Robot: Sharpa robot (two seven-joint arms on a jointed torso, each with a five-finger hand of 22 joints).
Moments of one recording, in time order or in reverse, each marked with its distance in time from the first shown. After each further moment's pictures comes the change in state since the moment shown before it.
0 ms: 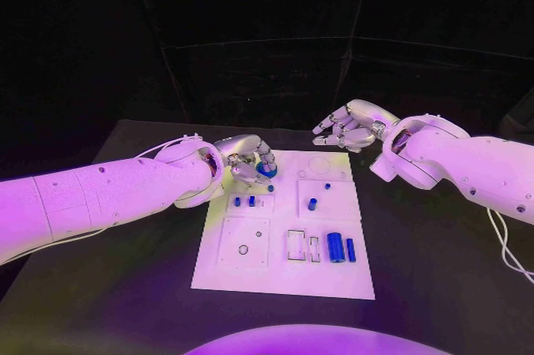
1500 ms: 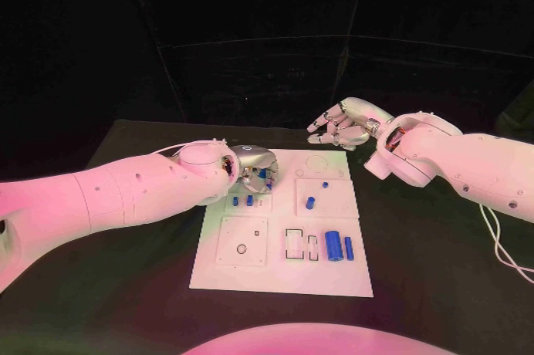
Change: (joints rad) left arm -0.016 0.134 -0.018 -0.147 -0.273 0.136 0.002; left_hand 0.042 0.042 -0.008 0.024 0.000 0.135 -0.018 -0.116 -0.091 0.129 -0.018 -0.103 -0.147 0.158 -0.023 0.408 0.332 -0.047 0.178 -0.025 0.417 0.379; right arm 0.000 0.009 0.000 0.000 0.000 -0.005 0.008; right_hand 0.004 0.004 0.000 0.000 0.005 0.000 0.000 0.000 0.000 0.000 0.000 0.000 0.000 0.000 0.000 0.000 0.001 0.000 0.000 0.000 0.000 0.000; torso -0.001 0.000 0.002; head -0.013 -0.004
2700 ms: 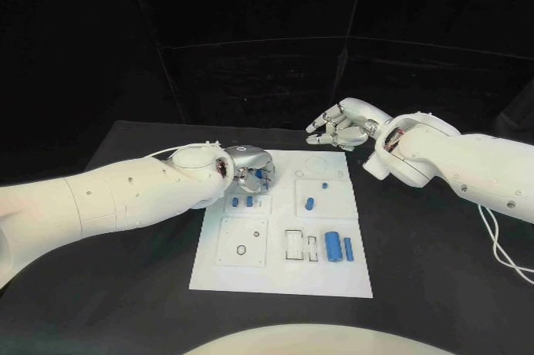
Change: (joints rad) left arm -0.007 -0.035 0.007 0.028 -0.002 -0.046 -0.001; left_hand 0.044 0.043 0.094 -0.039 0.000 0.056 0.009 -0.039 -0.019 0.091 -0.001 -0.033 -0.038 0.000 0.000 0.027 0.010 -0.015 0.007 0.000 0.105 0.108; right arm 0.000 0.002 0.000 0.000 0.000 -0.001 0.001; right_hand 0.000 0.000 0.000 0.000 0.000 0.000 0.000 0.000 0.000 0.000 0.000 0.000 0.003 0.000 0.000 0.000 0.000 0.000 0.000 0.000 0.000 0.000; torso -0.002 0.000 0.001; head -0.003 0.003
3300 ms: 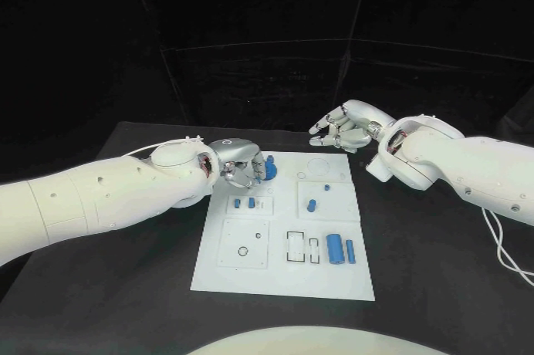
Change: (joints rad) left arm 0.006 -0.122 0.047 0.102 0.004 -0.027 0.004; left_hand -0.011 -0.011 0.003 0.003 0.000 0.007 0.000 -0.011 -0.002 0.013 0.001 -0.011 -0.008 0.000 0.000 0.000 -0.003 0.000 0.000 0.000 0.011 0.012; right arm 0.000 -0.004 0.000 0.000 0.000 -0.002 0.002; right_hand 0.000 0.000 0.000 0.000 0.000 0.000 0.000 0.000 0.000 0.000 0.000 0.000 0.000 0.000 0.000 0.000 0.000 0.000 0.000 0.000 0.000 0.000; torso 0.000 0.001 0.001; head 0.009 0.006
